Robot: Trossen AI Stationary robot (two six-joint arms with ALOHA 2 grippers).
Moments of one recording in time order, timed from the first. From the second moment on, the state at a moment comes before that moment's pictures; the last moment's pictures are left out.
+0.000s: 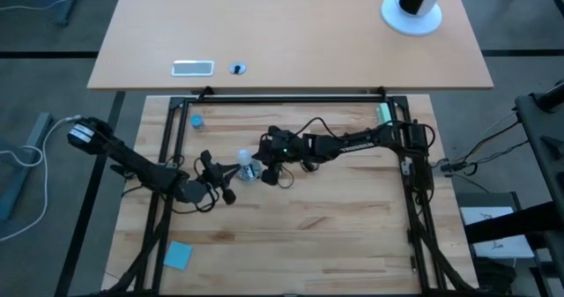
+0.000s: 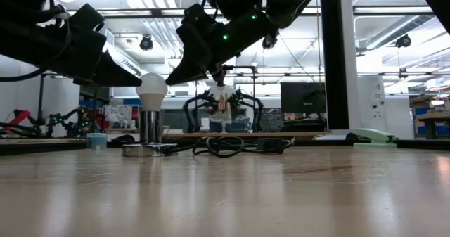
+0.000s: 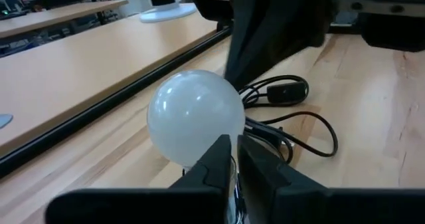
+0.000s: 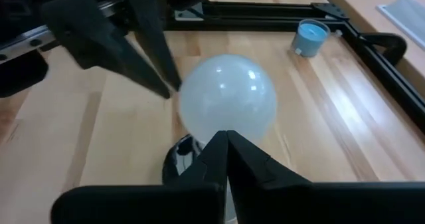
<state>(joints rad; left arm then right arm) -0.44 1.13 0.22 0.50 -1.01 -0.27 -0.06 1.99 1.40 0.10 0.05 -0.06</state>
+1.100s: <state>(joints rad) -0.41 1.13 0.22 0.44 -1.01 -0.36 -0.09 2.01 1.40 0.14 0.06 -0.08</state>
